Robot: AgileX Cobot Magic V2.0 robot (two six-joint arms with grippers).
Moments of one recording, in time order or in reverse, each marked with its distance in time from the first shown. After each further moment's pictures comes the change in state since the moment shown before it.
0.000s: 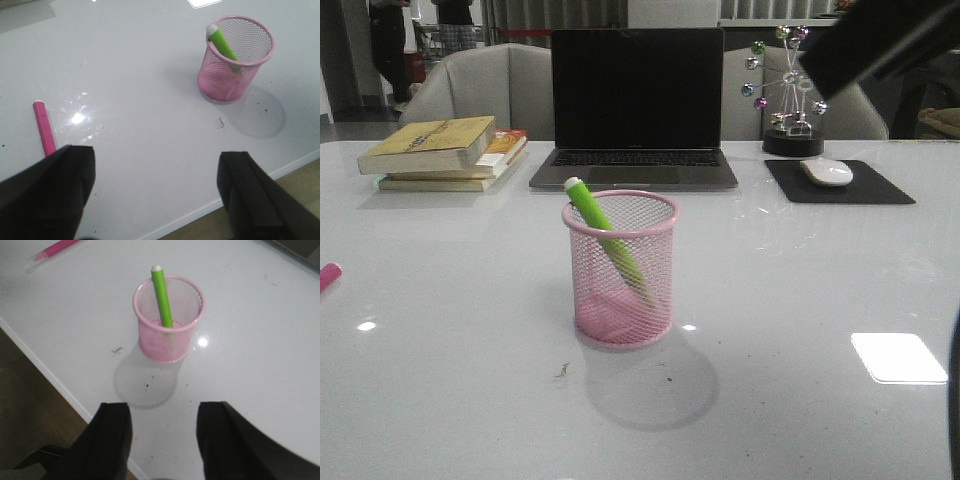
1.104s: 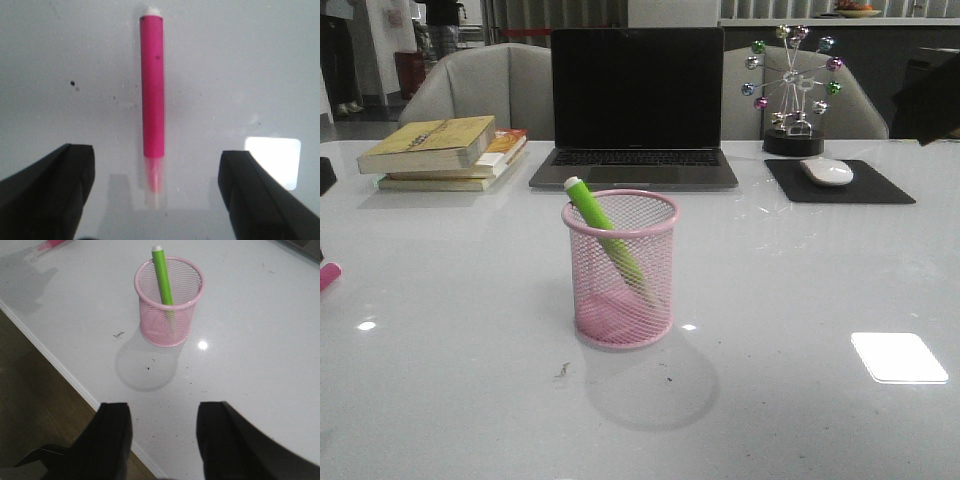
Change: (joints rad) left arm 0.291 0.967 -0.419 0.192 0.078 -0.200; right arm 0.000 -0.123 0.097 0.004 0.009 -0.002
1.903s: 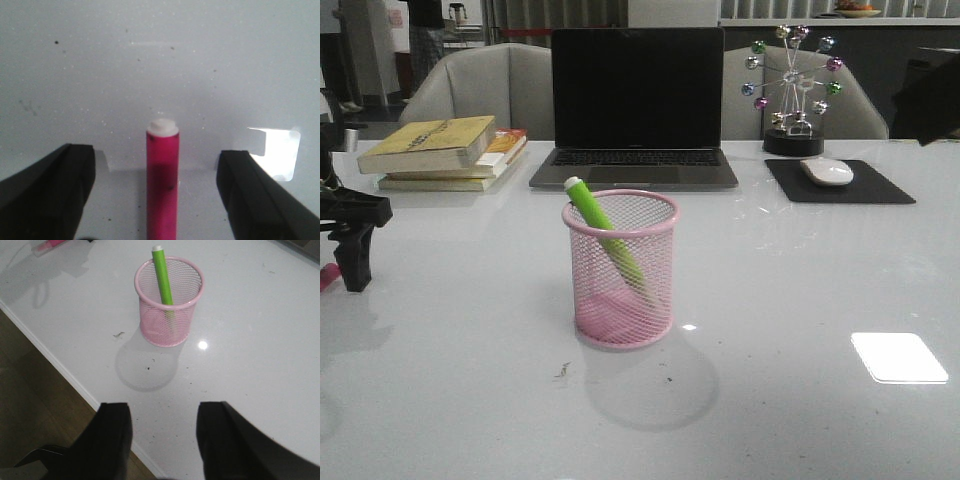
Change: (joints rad) left arm 0.026 0.311 -0.272 -0.017 0.035 0.017; right arm 0.000 0.000 0.000 0.000 0.000 0.000
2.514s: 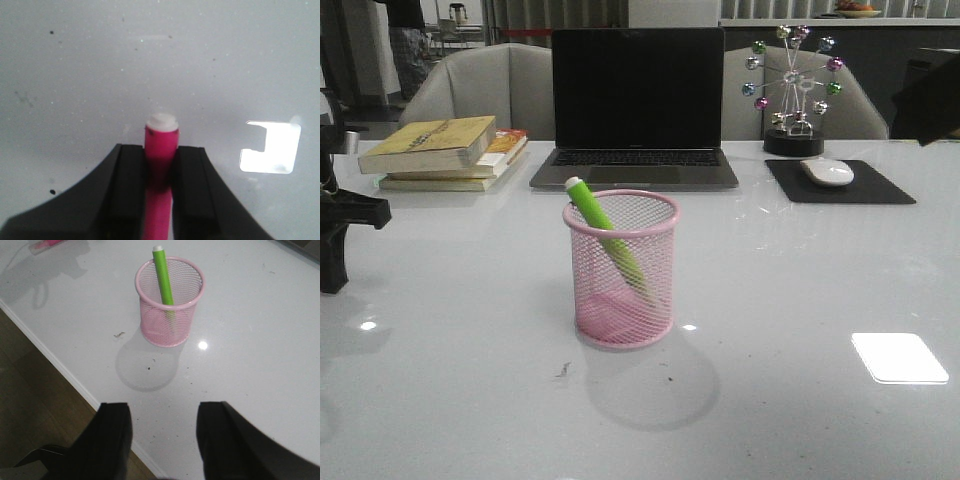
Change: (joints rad) left arm 0.000 -0.006 0.001 -0.017 0.022 0.012; right arm 0.000 0.000 0.000 0.000 0.000 0.000
